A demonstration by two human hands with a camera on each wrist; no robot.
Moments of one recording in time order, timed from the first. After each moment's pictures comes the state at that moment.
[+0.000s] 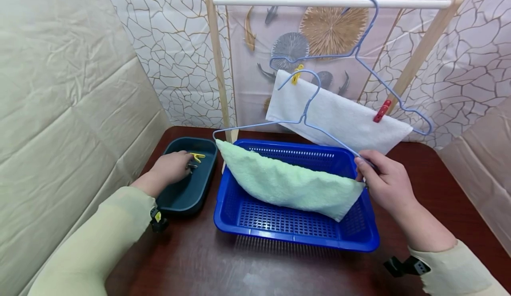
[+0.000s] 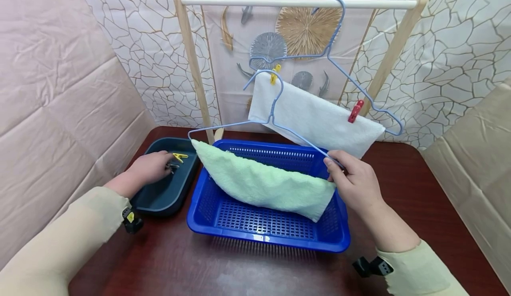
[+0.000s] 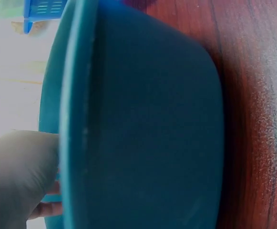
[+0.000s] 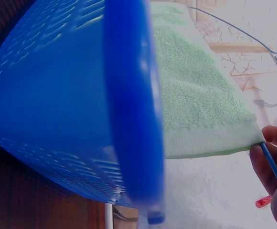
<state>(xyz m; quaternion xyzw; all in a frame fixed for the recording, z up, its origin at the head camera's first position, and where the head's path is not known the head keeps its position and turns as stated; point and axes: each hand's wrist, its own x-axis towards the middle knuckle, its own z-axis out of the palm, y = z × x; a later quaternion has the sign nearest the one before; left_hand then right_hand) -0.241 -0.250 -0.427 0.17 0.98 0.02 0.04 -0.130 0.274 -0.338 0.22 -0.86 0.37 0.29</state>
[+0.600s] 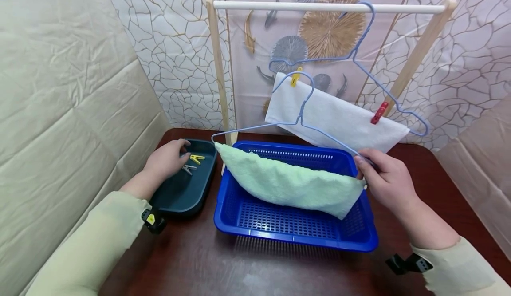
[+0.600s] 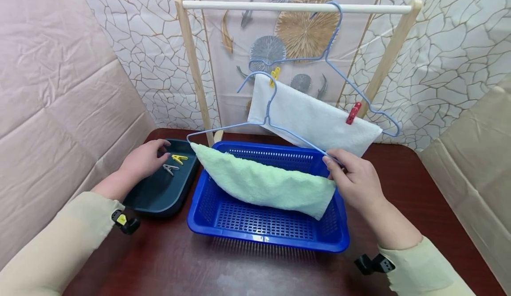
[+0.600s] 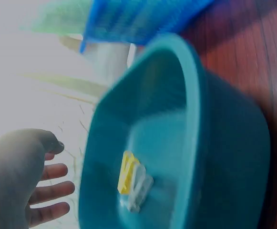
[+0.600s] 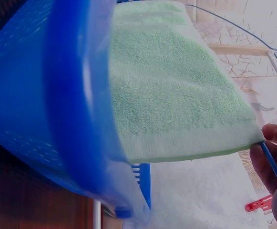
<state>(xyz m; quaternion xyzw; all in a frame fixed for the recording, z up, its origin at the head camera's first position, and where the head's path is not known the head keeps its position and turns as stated) -0.232 -0.245 -0.391 0.07 0.98 0.16 -0.02 -0.129 0.276 -0.328 0.24 -0.86 0.34 0.30</state>
